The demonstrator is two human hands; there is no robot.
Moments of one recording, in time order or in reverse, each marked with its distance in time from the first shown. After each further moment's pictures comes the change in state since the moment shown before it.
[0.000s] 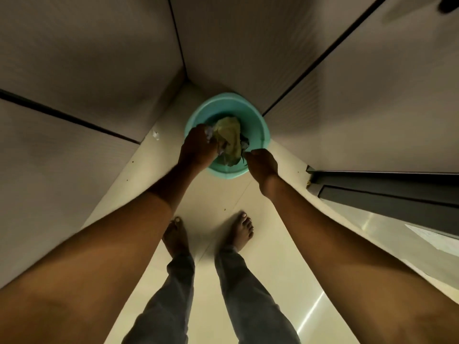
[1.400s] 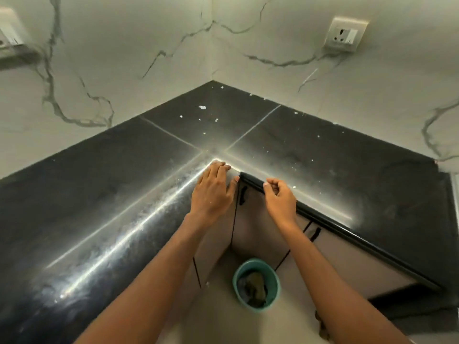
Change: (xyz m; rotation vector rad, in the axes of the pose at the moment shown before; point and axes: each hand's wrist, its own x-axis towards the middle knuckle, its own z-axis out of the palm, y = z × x) left_hand -0.259 0.272 -0.450 0.294 0.667 0.658; right_hand -0.411 -0.376 -0.143 0.284 0.417 -0.831
